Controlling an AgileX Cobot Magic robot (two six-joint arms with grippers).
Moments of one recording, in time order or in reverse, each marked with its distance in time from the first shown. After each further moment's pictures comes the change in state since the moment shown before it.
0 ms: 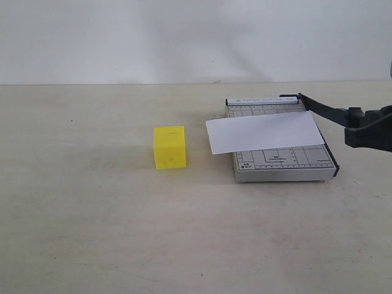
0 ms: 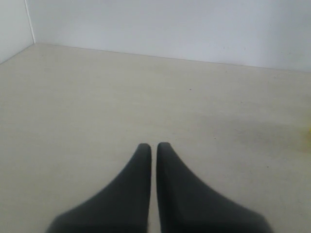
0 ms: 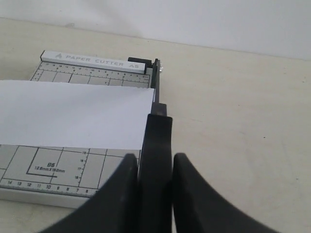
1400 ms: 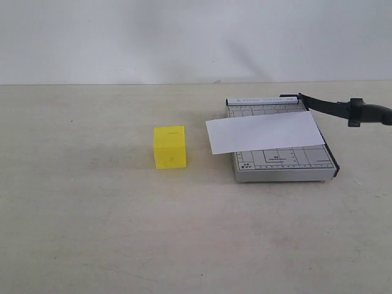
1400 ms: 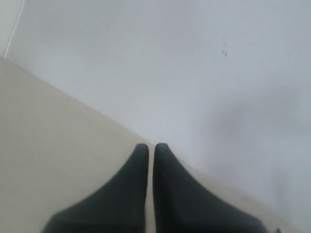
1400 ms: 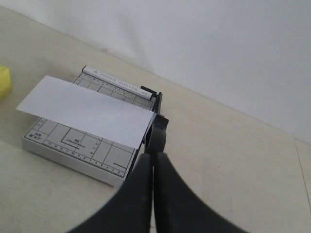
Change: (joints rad) left arm 0.000 0.000 0.000 -0.311 -0.277 -0.113; right arm 0.008 -0.598 -0.104 -0.265 0.630 -0.021
